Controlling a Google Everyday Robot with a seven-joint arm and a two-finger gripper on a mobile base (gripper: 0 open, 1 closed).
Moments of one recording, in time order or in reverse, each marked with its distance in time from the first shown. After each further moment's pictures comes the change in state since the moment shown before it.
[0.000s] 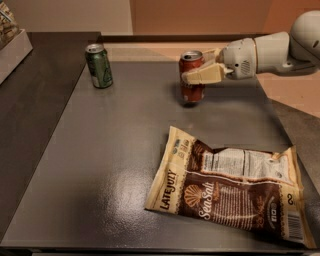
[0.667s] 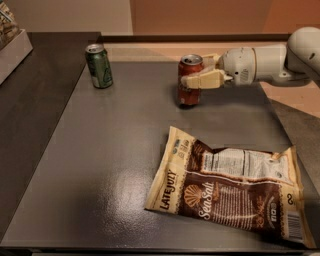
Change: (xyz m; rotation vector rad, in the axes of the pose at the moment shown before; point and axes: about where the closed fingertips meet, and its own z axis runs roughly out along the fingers) arm 0.007 0.004 0.005 -0.050 -0.109 -0.031
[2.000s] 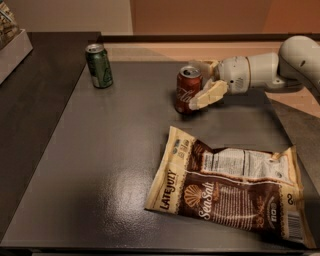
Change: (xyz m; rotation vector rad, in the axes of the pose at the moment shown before) arm 0.023 0.006 0.013 -0.041 0.018 0.020
